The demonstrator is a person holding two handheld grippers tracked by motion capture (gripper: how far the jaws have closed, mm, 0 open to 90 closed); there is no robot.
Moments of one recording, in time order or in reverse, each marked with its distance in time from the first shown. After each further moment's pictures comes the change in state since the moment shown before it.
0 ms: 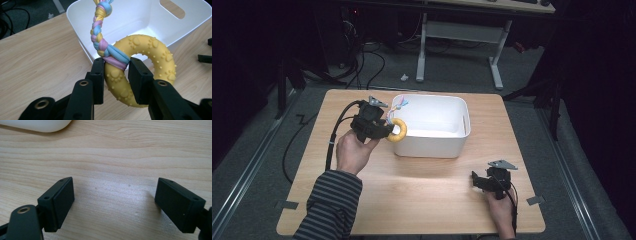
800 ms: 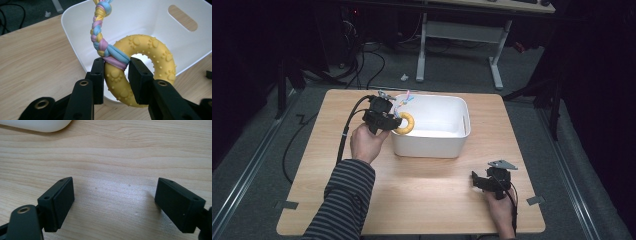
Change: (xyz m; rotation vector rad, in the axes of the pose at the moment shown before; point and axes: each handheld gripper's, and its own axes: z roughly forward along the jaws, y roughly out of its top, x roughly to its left) left arm 0.009 0.017 0.043 -0.003 -0.028 -0.063; right arm 0.000 0.000 0.000 0.000 0.000 0.000
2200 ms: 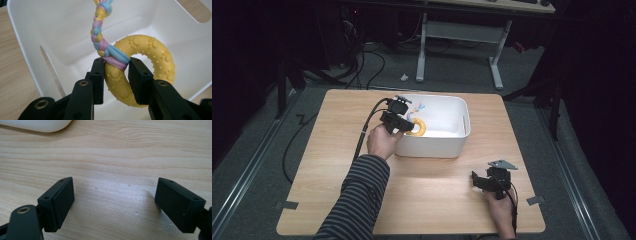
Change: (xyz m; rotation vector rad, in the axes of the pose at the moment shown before) left arm -0.016 0.008 0.056 0.119 -0.032 -0.003; right arm 0.000 0.000 0.000 0.000 0.001 0.000
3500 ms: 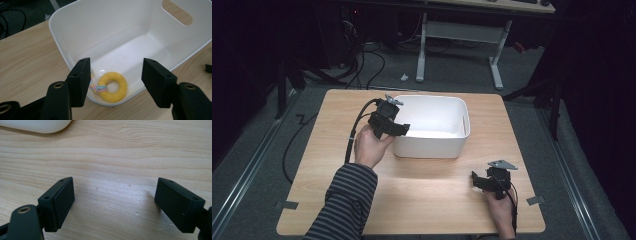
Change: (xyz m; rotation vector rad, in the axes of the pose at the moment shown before) left arm -0.005 -0.019 -0.056 -0.116 0.067 0.071; right arm 0.000 0.000 0.000 -0.001 0.001 -0.003
